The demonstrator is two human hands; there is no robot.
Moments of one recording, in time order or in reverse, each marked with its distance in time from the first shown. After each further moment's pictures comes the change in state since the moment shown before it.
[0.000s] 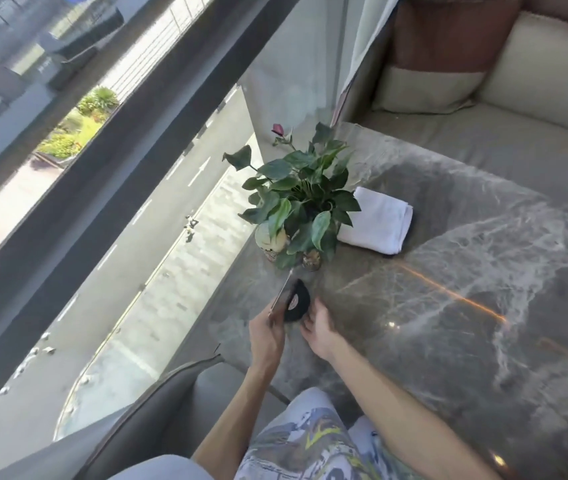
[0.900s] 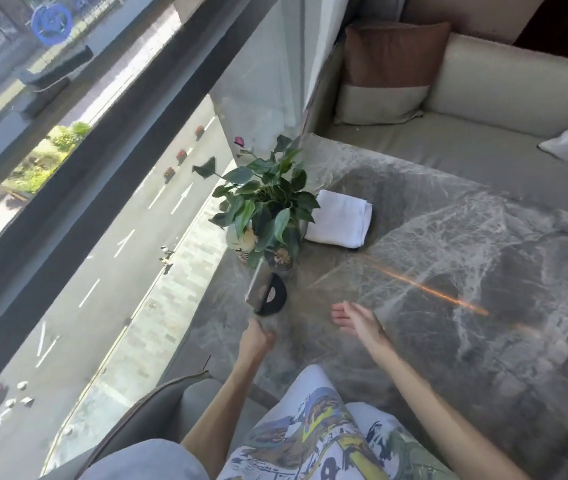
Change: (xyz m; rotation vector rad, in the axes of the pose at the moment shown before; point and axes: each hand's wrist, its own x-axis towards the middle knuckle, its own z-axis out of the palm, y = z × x) left_hand -0.019 0.010 0.013 0.320 -0.528 -0.457; right_hand -0.060 -0.043 -0.142 -0.588 0.023 -0.414
